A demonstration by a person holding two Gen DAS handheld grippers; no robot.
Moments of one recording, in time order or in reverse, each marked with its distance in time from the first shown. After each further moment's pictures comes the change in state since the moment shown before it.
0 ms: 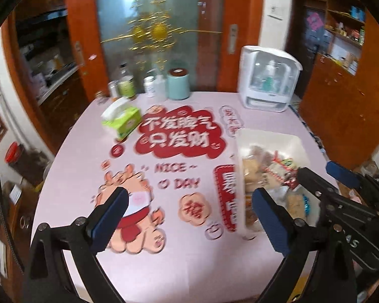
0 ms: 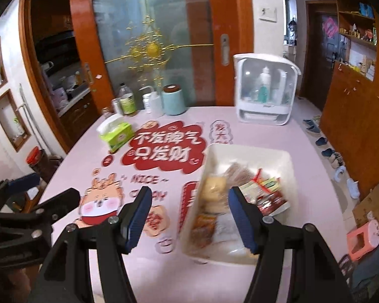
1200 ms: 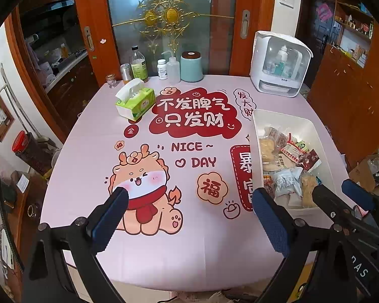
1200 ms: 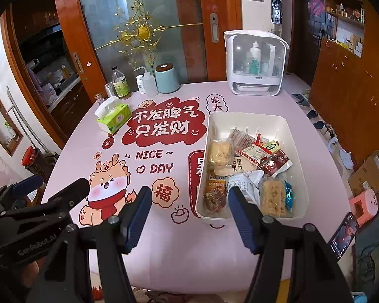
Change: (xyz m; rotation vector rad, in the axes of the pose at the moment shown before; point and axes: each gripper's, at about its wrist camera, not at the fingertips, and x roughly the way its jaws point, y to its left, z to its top) left arm 0.007 0.020 -0.022 0.011 0.077 0.036; right arm -0.016 0.030 -0.033 0.083 0.108 -0.075
